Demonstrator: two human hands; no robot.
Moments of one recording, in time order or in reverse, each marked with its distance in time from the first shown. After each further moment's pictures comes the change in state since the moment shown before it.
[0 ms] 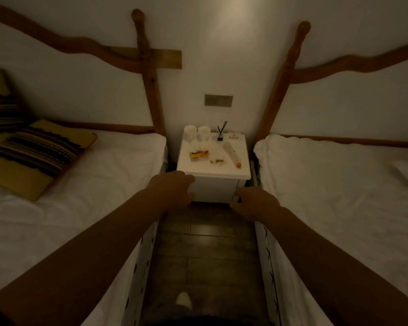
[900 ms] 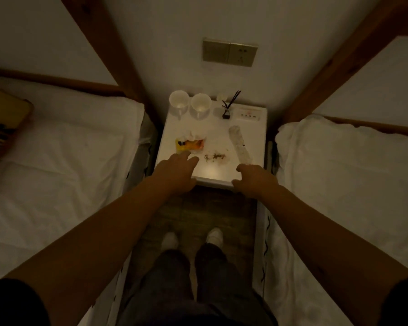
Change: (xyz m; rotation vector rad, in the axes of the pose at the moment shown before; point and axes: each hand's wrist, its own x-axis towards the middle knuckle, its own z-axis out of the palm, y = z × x) left_hand 0.417 -0.052 0.074 -0.089 -0.229 -0.072; right_hand 0.428 0.124 -0.037 -0.054 -0.188 -0.032
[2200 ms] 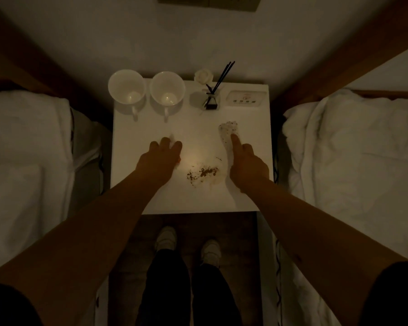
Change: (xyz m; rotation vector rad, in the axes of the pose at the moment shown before) left_hand 0.252 -0.076 0.110 0.044 0.118 0.086; right_hand 0.234 0.048 0.090 0.122 0.160 0.264
